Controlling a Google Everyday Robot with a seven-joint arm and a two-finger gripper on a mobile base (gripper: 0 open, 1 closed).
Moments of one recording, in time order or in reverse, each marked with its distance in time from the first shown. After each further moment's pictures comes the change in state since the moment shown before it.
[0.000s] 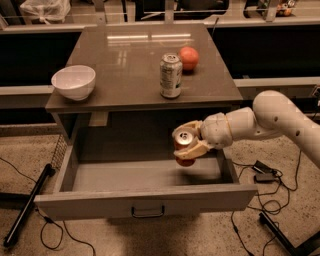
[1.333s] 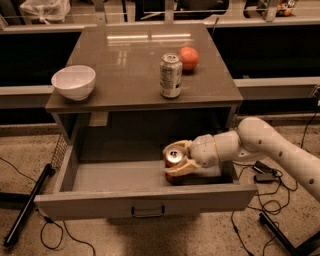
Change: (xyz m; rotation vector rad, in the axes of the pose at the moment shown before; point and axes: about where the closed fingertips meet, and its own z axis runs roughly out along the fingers) arm 0.045 0.024 0.054 -0.017 -0.076 0.020
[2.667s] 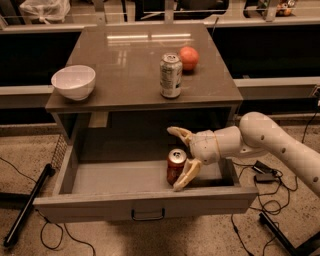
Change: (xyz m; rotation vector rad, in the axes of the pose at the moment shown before) arm -0.027 0.005 -0.002 -0.025 -0.026 -0.051
